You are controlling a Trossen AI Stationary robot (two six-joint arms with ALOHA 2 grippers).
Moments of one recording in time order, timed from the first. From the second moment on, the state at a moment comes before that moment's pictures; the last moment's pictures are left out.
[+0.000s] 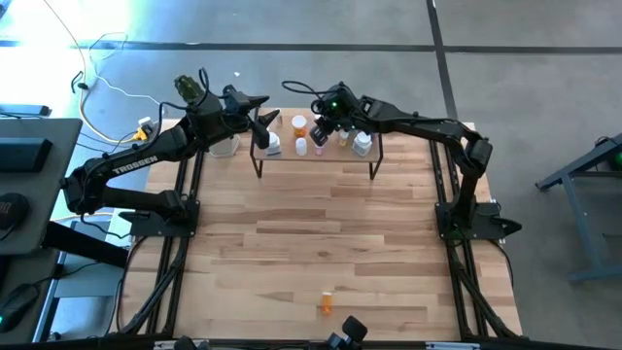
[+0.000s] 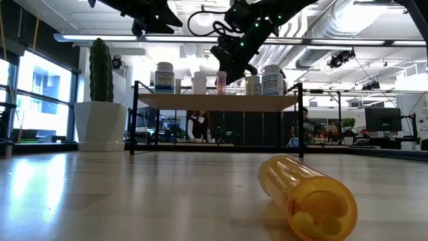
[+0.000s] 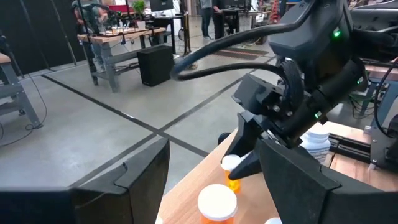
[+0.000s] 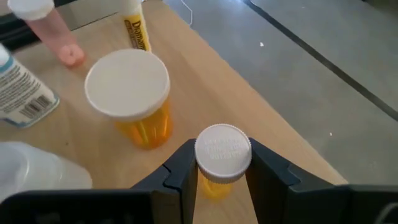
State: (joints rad) left arm 0.64 1.10 0.96 0.00 -0.13 0.03; right arm -0.48 1.85 1.62 -0.47 0.15 0.08
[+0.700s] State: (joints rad) left arm 0.64 1.10 0.96 0.00 -0.13 0.03; right arm -0.48 1.85 1.62 -0.53 0.15 0.08
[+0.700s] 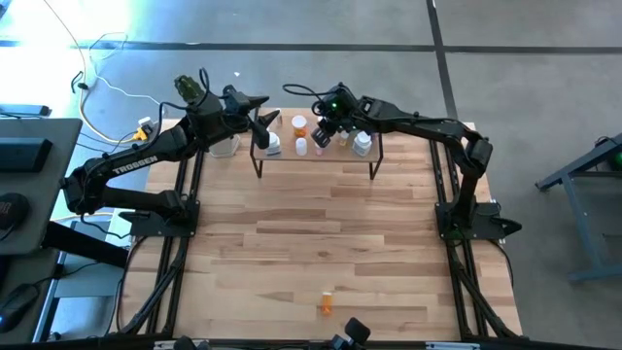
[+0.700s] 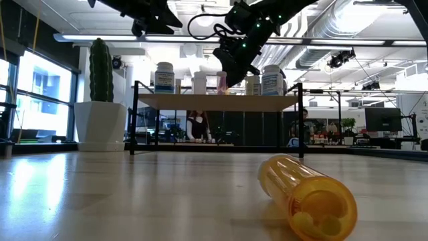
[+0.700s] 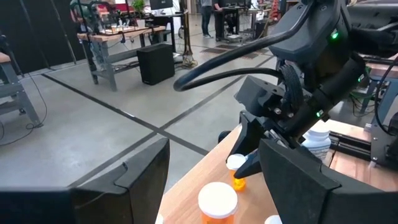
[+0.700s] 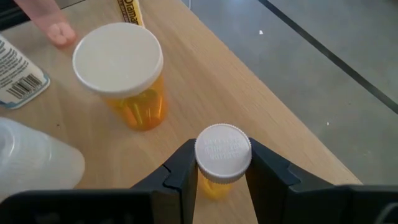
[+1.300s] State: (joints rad) left arm 0.64 1.10 0.96 0.00 -0.13 0.03; right arm -0.47 1.85 1.62 -0.55 0.16 0.10
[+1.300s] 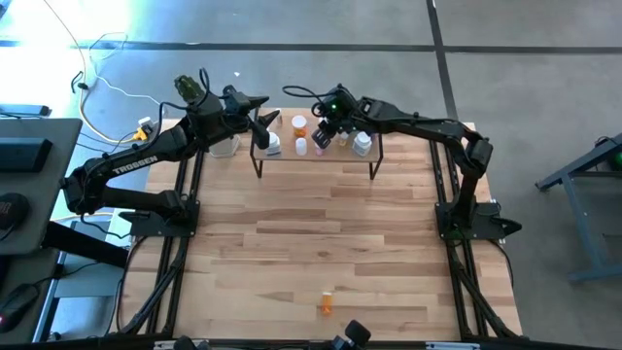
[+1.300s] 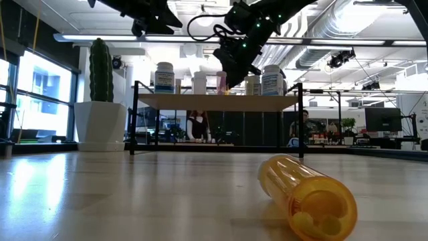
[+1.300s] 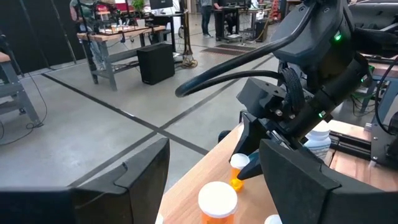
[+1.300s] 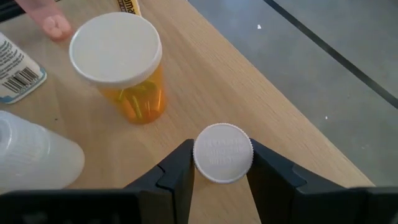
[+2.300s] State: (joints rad) left arm 0.64 1.10 0.96 0.00 -0.14 0.03; right arm -0.46 1.82 1.62 -0.54 0.14 0.12
